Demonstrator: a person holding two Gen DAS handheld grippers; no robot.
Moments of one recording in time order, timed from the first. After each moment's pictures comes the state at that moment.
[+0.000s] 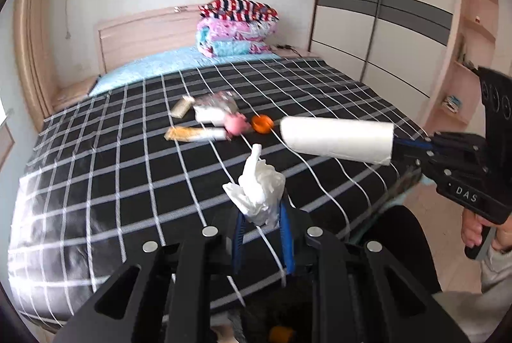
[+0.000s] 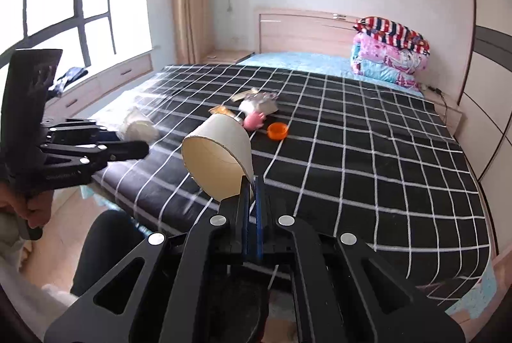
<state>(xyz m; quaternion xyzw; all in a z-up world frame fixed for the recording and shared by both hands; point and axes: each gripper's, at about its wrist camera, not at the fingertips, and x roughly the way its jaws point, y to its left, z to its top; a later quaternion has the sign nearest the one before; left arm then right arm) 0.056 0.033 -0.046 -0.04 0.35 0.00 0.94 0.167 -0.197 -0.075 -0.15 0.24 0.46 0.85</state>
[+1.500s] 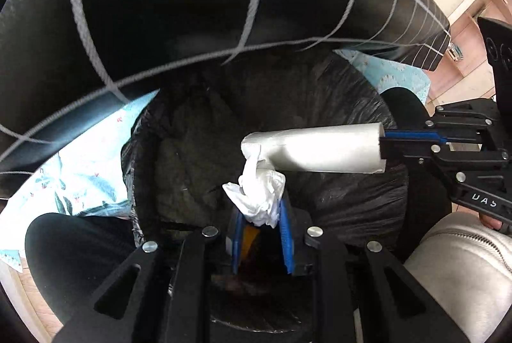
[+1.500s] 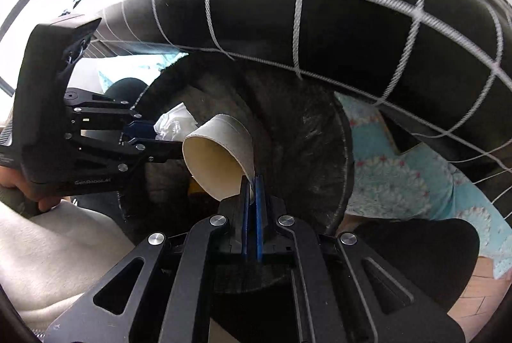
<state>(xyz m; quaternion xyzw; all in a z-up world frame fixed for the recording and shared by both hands) 0.040 -0.004 -0.239 -0.12 0.56 -0.05 0.82 0.133 -0.187 -0.245 -0.23 0.48 0.47 0.71</state>
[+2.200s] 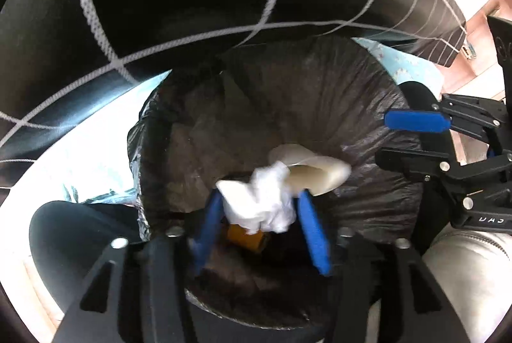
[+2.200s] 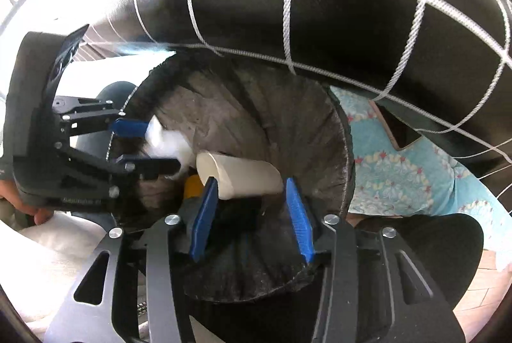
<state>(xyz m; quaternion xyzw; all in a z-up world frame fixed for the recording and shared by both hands) 0.049 -0.011 -0.244 -0.11 0.58 -0.03 0.80 0.140 -0.179 -0.247 -0.22 0.48 0.45 0.72</state>
